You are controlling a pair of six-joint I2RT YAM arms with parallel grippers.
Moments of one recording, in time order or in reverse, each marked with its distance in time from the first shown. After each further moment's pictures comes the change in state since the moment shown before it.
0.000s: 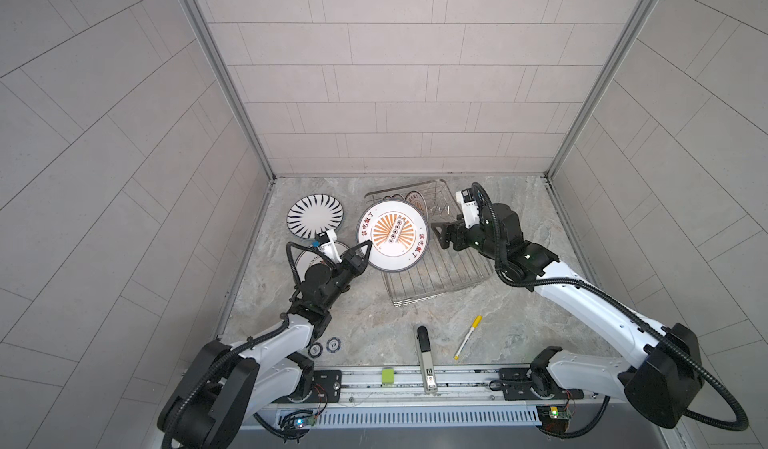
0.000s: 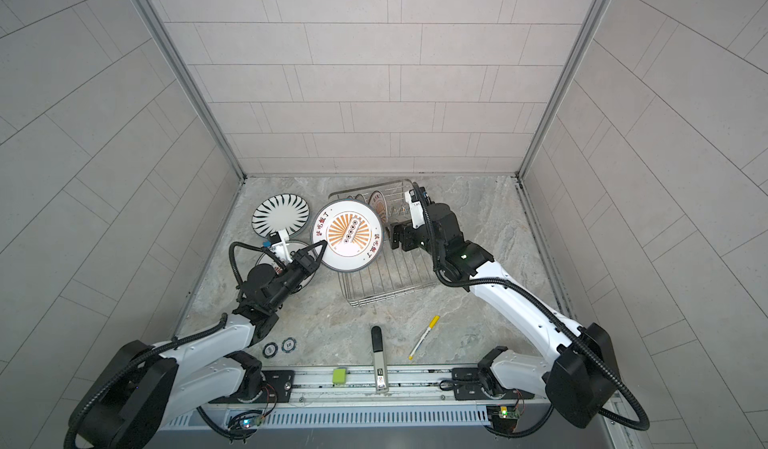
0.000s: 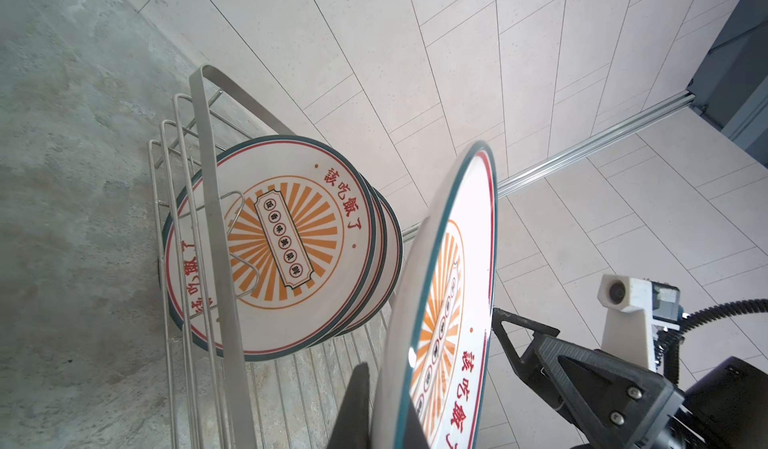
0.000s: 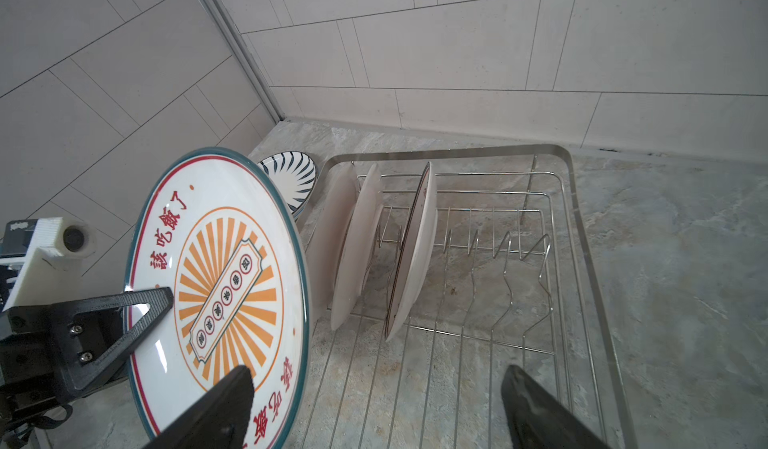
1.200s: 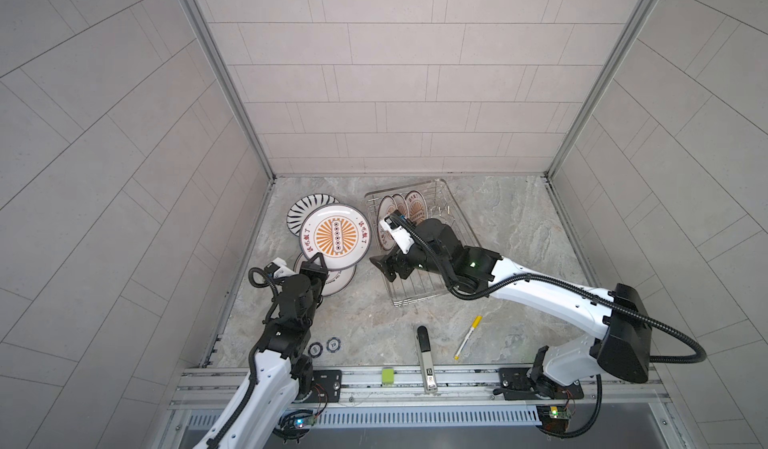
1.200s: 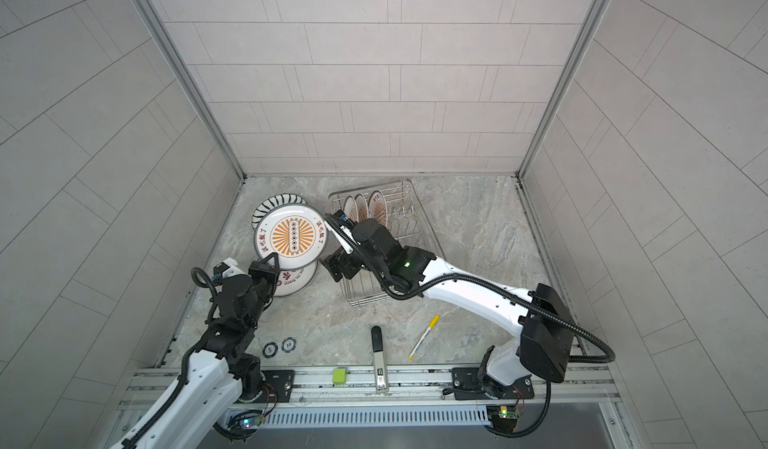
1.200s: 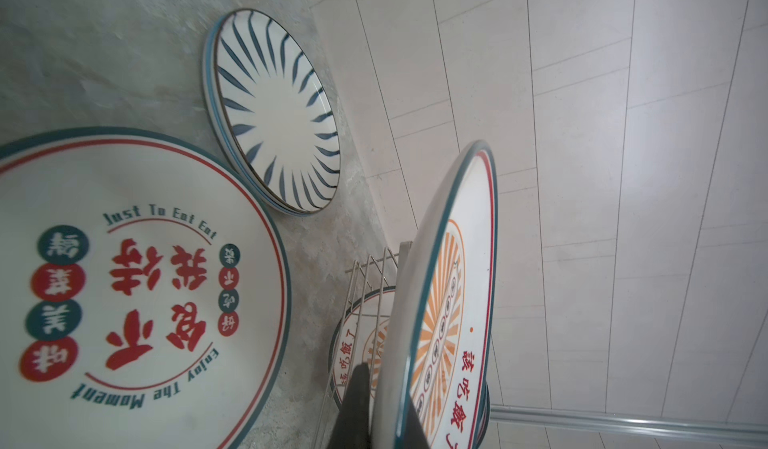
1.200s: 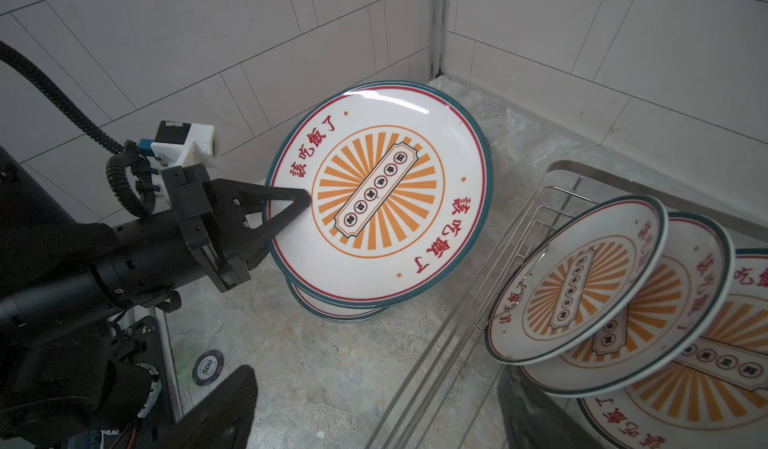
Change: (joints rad) left arm 0.200 -0.555 -0.022 -0.769 -0.379 -0.277; right arm 0.404 0.291 0.260 -0.008 0.027 -0.141
